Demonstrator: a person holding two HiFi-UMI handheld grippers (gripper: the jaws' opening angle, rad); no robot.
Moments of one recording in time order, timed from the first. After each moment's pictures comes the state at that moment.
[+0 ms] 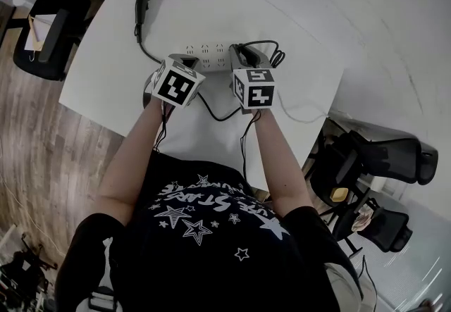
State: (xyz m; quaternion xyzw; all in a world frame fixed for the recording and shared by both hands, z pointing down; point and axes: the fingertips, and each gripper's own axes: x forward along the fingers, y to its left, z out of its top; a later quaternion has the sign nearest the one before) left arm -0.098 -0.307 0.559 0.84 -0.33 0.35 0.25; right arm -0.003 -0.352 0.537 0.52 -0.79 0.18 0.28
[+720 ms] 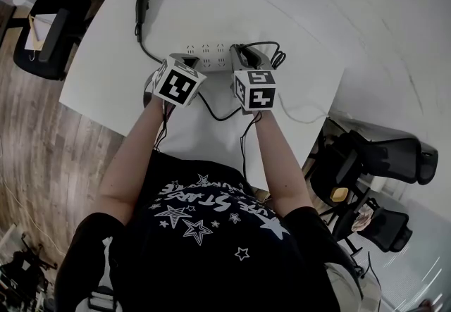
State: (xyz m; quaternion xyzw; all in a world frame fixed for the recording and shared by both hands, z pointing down) left arm -0.098 -0.306 0.559 0.84 -0.33 0.36 0.25; right arm -0.003 -0.348 0.534 0.52 -0.79 0.17 0.27
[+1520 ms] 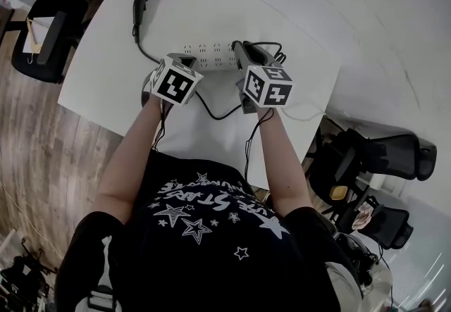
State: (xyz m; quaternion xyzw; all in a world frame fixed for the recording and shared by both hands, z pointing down) left arm -0.097 -0.307 0.556 0.84 -0.33 0.36 0.23; right arm 0.011 -0.349 0.506 0.53 -0.79 0.24 0.19
